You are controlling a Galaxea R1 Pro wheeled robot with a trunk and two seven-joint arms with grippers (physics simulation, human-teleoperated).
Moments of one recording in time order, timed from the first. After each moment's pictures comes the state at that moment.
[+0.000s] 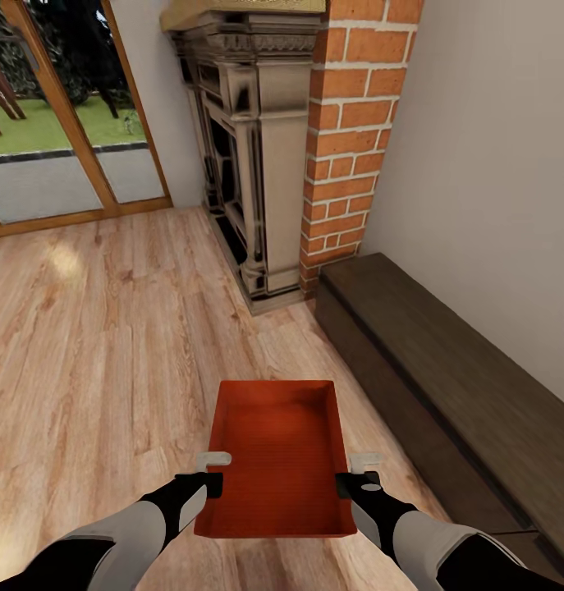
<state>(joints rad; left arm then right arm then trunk) -0.79 -0.10 0.00 -0.06 0.02 0.15 0.15 -0.77 0.12 0.52 -0.01 -0.44 -0.06 -0.20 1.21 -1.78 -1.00</state>
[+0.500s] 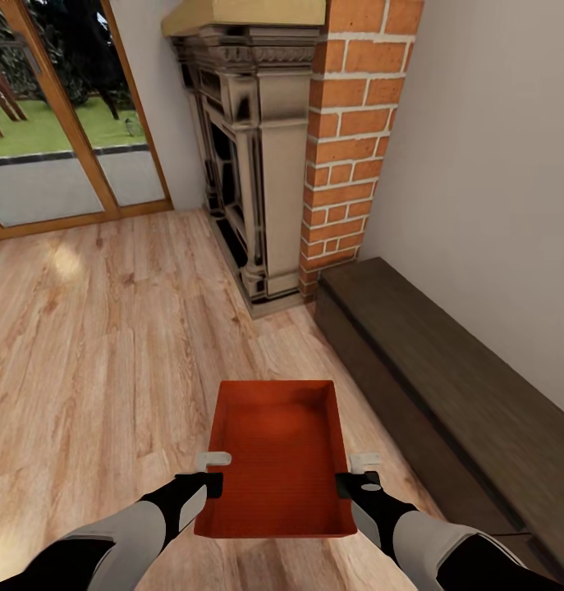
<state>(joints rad) -0.79 -0.10 0.00 -0.06 0.02 0.15 0.15 -0.77 0.12 0.51 -0.01 -0.44 -0.06 -0.20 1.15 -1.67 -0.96</state>
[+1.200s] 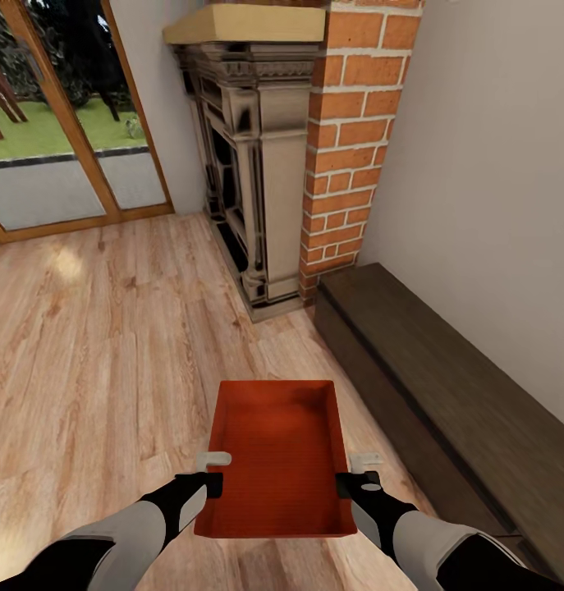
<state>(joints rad) -0.79 -0.10 0.00 -0.06 0.02 0.15 0.15 -0.77 0.12 0.52 -0.01 -0.44 -0.06 -0.20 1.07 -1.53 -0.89</state>
